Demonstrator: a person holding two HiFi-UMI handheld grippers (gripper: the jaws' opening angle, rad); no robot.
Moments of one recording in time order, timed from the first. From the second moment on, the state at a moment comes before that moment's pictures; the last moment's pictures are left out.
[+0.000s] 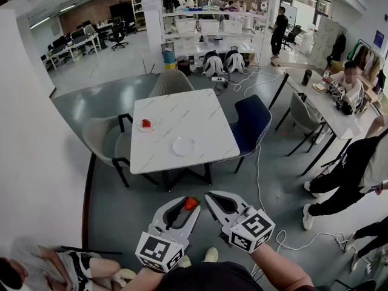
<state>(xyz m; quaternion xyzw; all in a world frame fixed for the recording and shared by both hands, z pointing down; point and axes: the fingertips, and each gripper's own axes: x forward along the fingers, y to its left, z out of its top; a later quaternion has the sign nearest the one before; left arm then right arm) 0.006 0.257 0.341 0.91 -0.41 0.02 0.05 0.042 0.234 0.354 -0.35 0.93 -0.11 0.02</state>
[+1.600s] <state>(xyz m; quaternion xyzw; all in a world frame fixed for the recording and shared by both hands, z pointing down) 0.002 0.168 0.360 0.89 -0.45 0.04 0.05 0.053 0.155 0.366 -0.33 0.93 -0.13 0.04</state>
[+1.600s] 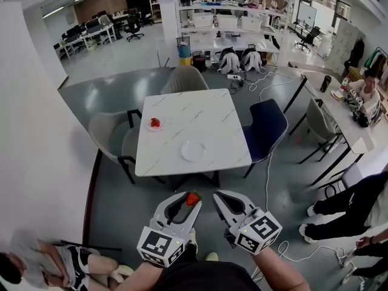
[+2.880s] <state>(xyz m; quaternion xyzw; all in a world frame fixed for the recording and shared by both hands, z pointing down) -0.052 -0.101 0.462 0.90 -0.41 0.11 0.07 -0.011 -0.105 0.418 -0.37 0.91 -0.17 0.02</state>
